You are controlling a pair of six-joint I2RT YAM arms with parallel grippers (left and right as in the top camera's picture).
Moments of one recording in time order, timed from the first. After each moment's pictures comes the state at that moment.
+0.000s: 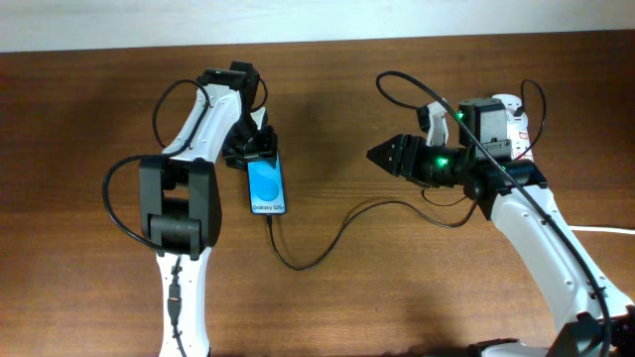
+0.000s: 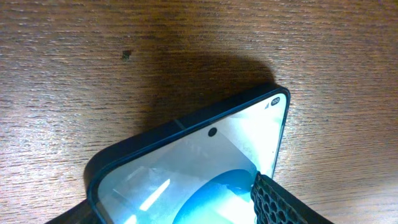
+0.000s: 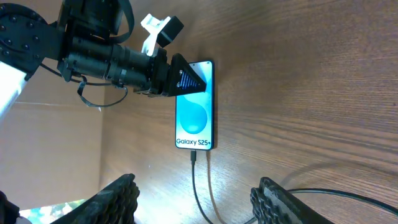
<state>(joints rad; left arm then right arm) -0.18 2.42 2.04 -1.28 0.17 -0.18 0.11 1.46 1.05 -0.43 -0.75 0.52</state>
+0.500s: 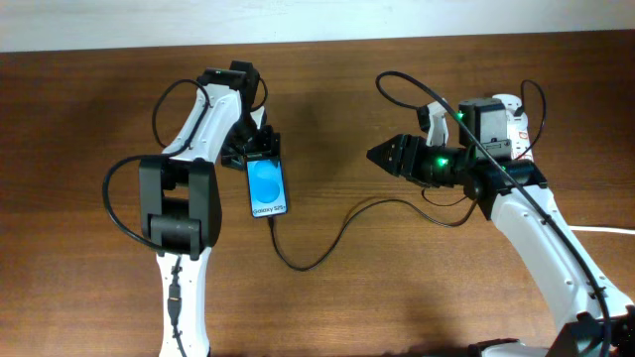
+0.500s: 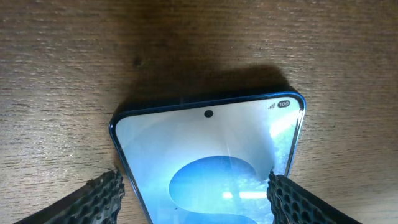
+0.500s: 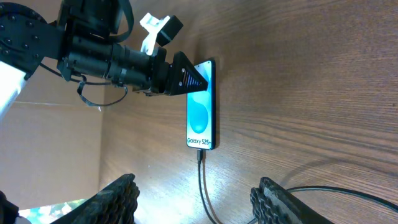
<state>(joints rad) -0.18 2.42 2.04 -1.27 0.14 -0.18 0.11 1.46 1.05 -0.43 -0.75 0.52</state>
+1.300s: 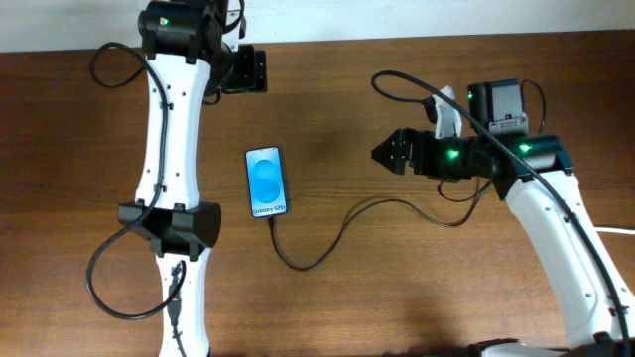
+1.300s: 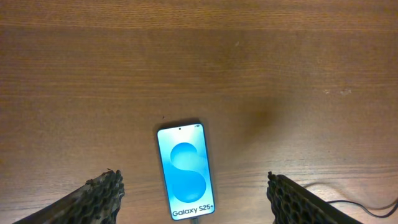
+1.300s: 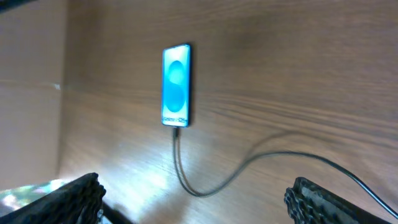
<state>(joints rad) -0.18 2.41 2.91 -1.69 0.10 -0.18 0.11 1.46 1.31 -0.88 -0.61 0.29</state>
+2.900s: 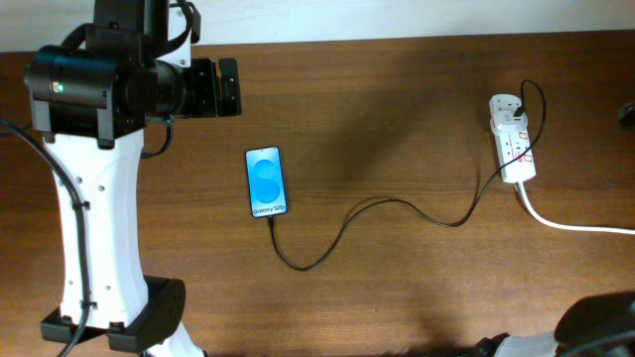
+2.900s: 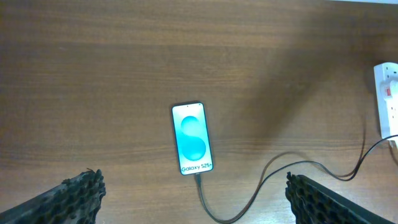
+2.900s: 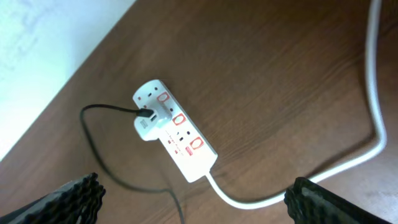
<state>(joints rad) -0.18 1.87 2.59 -1.69 0.05 -0.19 -0.73 1.67 1.75 -1.05 -0.32 0.18</state>
